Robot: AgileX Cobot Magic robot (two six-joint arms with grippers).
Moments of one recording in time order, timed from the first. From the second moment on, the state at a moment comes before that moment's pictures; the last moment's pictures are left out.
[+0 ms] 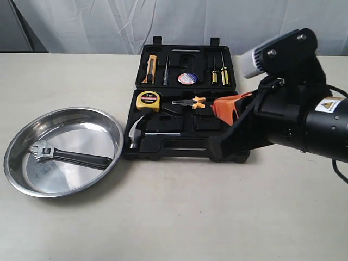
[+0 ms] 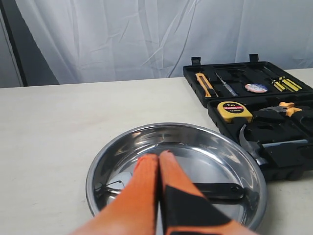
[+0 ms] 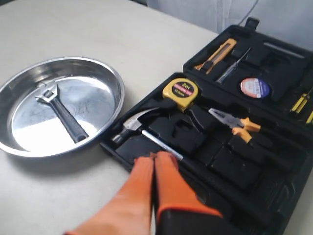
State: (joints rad) left arm -0.06 0.01 -0.01 -0.03 0.24 -0.02; right arm 0.69 1.10 -0.57 0.79 0.03 -0.74
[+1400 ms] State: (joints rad) left arm -0.06 0.01 -0.01 -0.03 0.24 -0.02; right arm -0.06 0.30 -0.19 0.27 0.22 -0.19
